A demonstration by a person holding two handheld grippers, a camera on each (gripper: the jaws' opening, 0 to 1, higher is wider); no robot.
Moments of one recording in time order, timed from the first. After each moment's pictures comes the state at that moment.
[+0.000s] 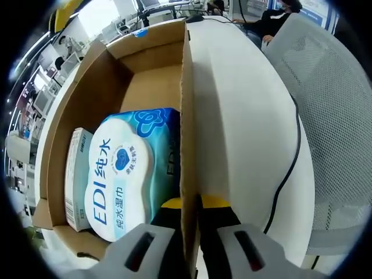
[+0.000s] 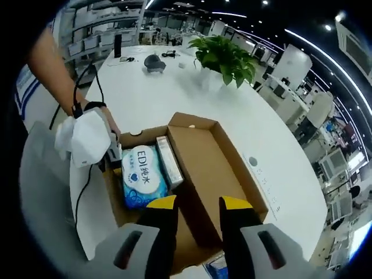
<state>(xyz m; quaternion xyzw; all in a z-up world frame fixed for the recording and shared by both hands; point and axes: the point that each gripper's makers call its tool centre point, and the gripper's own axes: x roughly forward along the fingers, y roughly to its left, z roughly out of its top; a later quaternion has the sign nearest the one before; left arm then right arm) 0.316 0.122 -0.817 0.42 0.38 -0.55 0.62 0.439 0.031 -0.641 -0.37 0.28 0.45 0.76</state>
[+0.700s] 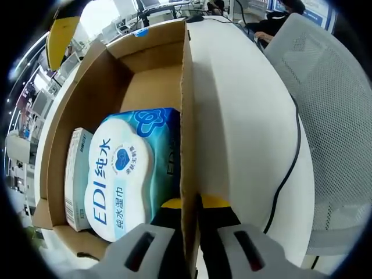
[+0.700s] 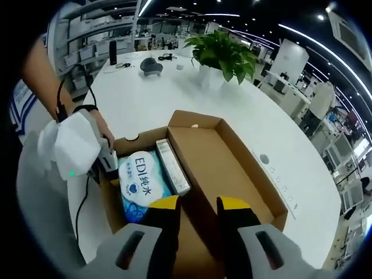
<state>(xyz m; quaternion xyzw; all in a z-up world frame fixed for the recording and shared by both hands) 0.313 0.124 -0.819 0.42 0.38 -0.55 0.62 0.440 0.055 -0.682 -0.31 0.30 0.45 0.78</state>
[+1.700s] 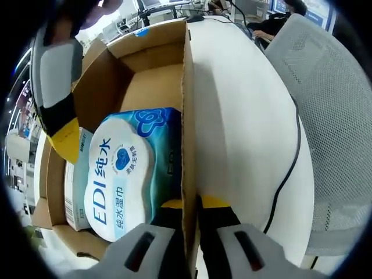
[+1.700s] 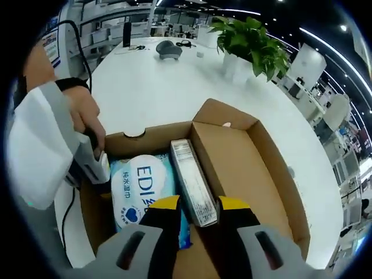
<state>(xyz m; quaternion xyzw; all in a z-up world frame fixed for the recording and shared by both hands) 0.313 0.125 -0.820 0.42 0.38 -0.55 0.62 0.439 0.120 -0.750 -0.37 0.30 0.48 0.73</state>
